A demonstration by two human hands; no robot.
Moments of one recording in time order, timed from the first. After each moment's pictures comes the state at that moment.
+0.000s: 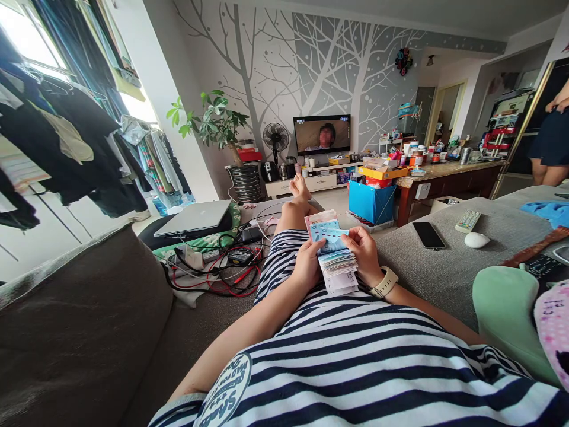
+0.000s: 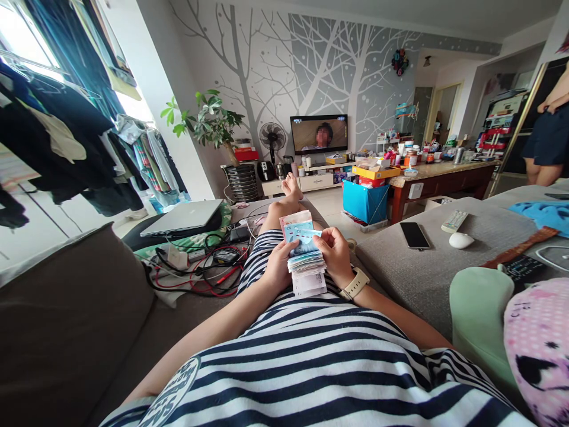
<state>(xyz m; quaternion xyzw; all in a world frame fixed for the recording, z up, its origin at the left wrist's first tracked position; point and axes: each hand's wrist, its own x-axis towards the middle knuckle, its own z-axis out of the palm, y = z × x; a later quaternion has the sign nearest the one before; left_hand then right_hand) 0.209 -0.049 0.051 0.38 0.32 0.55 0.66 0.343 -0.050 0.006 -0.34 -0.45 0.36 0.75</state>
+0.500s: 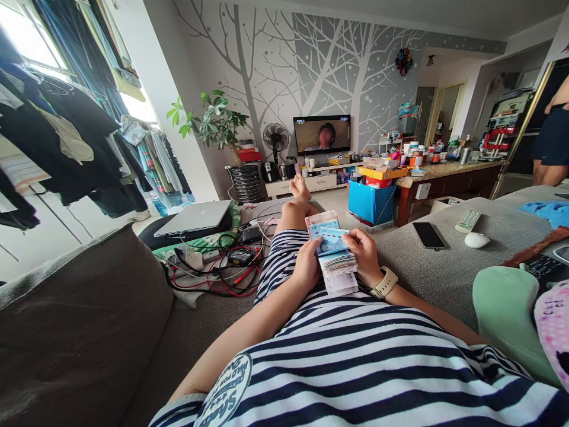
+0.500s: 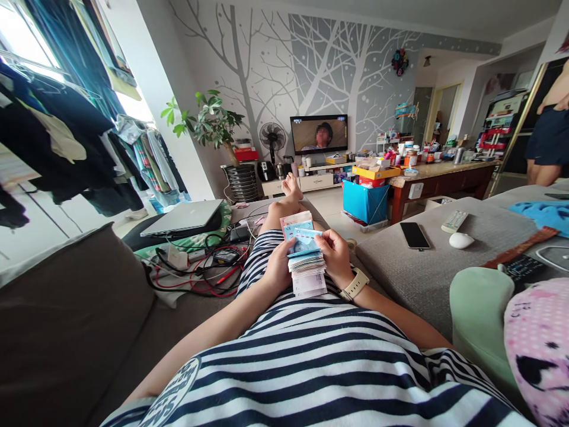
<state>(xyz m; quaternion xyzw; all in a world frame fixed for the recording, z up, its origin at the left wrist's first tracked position) 0.201 -0.048 0.043 0.38 0.34 0.57 0.65 0.338 -0.055 0.005 -0.37 -0.48 0.32 0.73</state>
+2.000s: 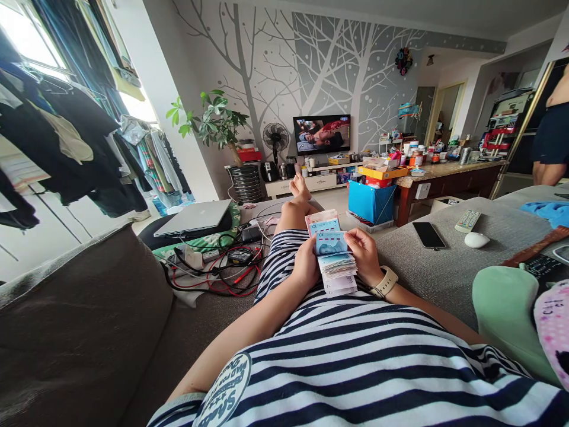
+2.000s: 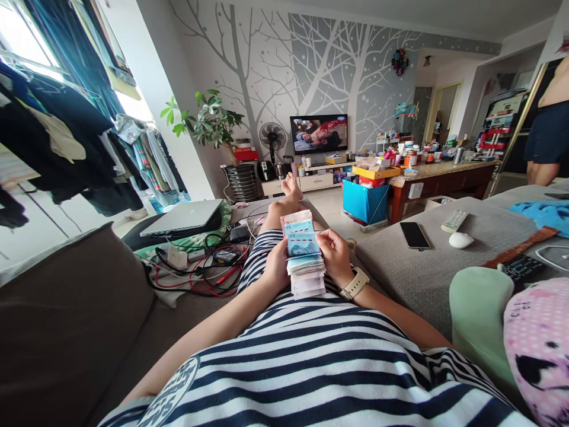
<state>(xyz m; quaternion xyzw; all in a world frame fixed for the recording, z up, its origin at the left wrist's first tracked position) 0.194 -0.053 0.049 0.35 0.37 0.57 0.65 0.327 -0.062 0.003 -0.34 -0.48 0.34 0.73</state>
